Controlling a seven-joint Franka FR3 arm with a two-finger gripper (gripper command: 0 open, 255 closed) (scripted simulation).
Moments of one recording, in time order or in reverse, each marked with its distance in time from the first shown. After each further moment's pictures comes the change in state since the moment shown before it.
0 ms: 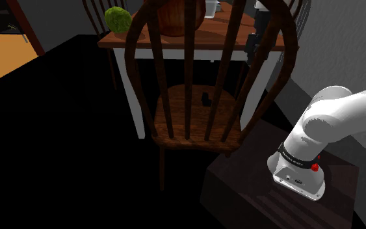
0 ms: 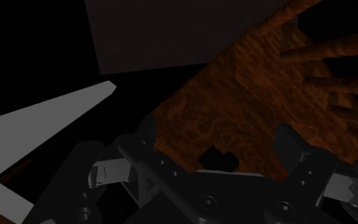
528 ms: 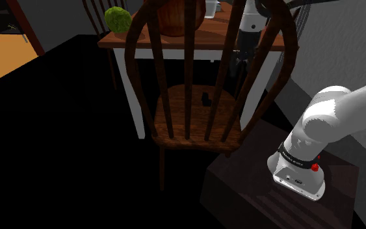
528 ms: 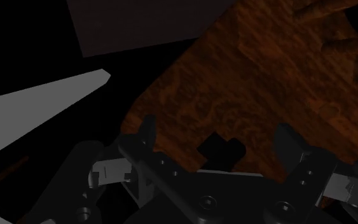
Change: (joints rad) arm -0.006 0.099 0.034 -0.110 0.012 0.249 0.062
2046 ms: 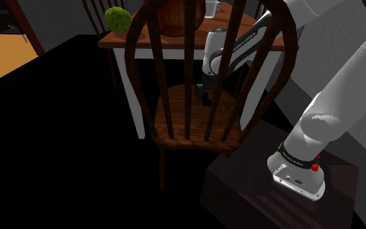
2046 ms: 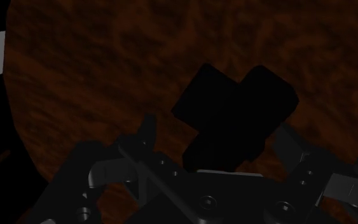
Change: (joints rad) arm -0.044 0.618 0.079 -0.036 -0.057 0.771 0.210
